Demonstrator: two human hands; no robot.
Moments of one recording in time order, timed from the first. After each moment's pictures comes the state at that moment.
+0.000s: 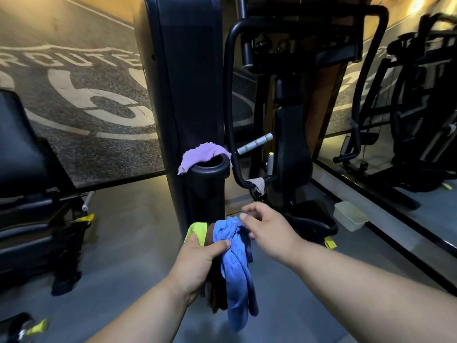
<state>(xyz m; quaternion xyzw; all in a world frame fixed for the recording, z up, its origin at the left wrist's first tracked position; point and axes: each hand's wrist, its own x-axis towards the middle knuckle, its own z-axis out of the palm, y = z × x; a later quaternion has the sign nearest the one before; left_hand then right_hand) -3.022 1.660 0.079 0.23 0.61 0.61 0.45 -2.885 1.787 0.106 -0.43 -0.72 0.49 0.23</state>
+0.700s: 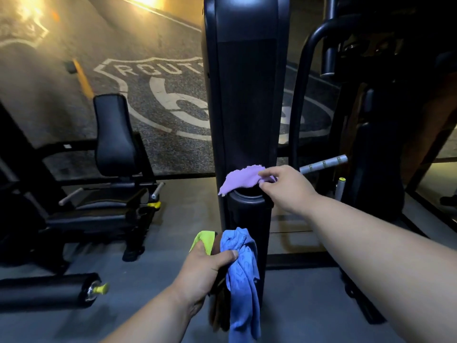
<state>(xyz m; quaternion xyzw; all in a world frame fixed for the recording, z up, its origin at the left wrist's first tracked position) -3.048 1.692 0.103 0.11 0.63 0.67 0.37 -3.004 1.937 0.174 -0.30 -0.89 0.30 0.19</state>
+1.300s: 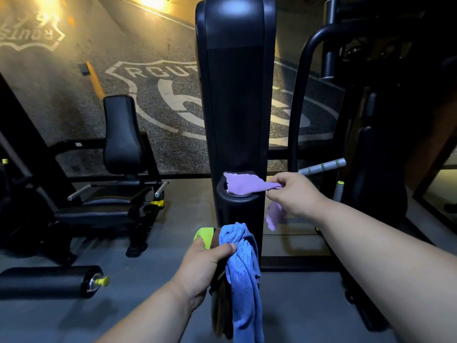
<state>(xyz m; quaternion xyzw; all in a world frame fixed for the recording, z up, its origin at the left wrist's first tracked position) -3.022 1.716 0.100 0.08 0.64 0.68 0.35 -2.957 1.955 0.181 -0.26 -0.84 0.44 0.16</state>
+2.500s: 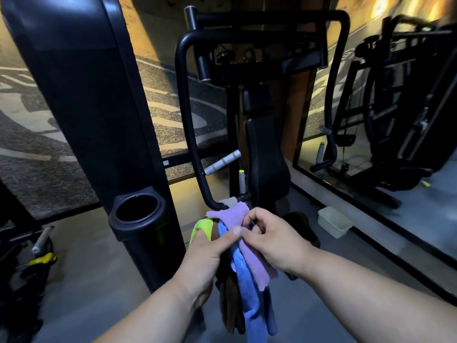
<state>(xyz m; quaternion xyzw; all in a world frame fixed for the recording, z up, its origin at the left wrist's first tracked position) -2.947 1.838 0.126 0.27 0.50 0.62 0.54 -2.800 1.934 0.136 -0.37 -0.75 0.48 0.26</state>
